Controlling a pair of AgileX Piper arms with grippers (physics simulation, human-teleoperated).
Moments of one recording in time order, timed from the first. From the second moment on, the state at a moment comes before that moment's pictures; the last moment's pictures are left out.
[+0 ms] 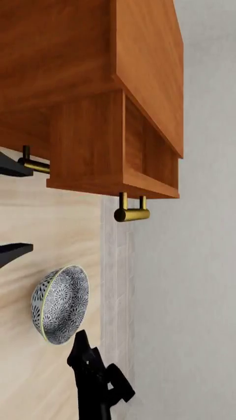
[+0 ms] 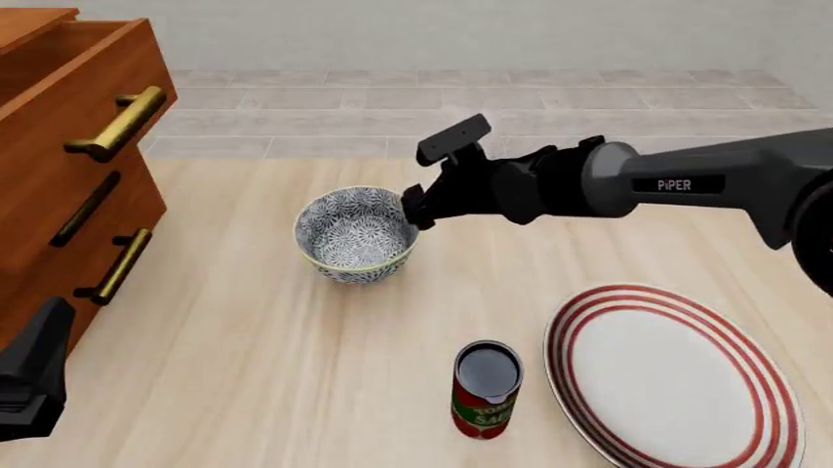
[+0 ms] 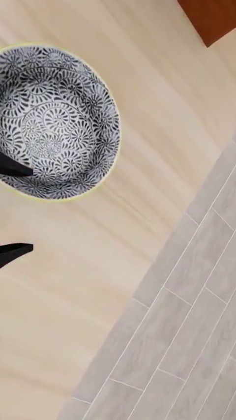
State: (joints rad) left arm 0.00 0.01 0.00 0.00 0.00; right arm 0.53 1.99 -1.32 0.01 -0.13
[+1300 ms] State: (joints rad) left arm 0.00 0.01 0.00 0.00 0.00; right arm 0.57 2.14 -1.40 0.01 -0.09
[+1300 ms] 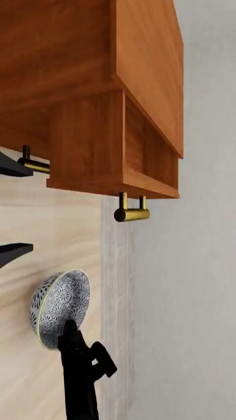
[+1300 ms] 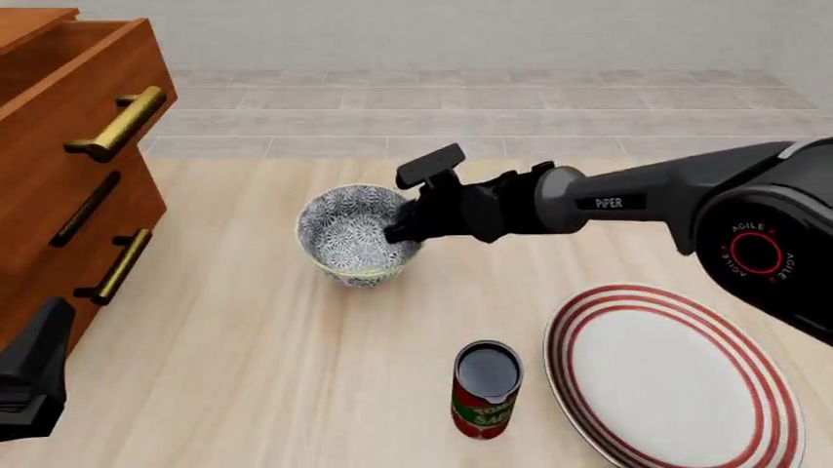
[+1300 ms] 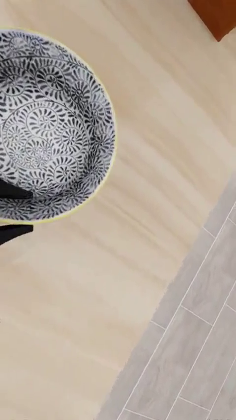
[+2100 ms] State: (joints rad) left arm 0.00 0.01 0.00 0.00 0.00; right arm 0.58 2.03 -1.35 -0.01 -0.08
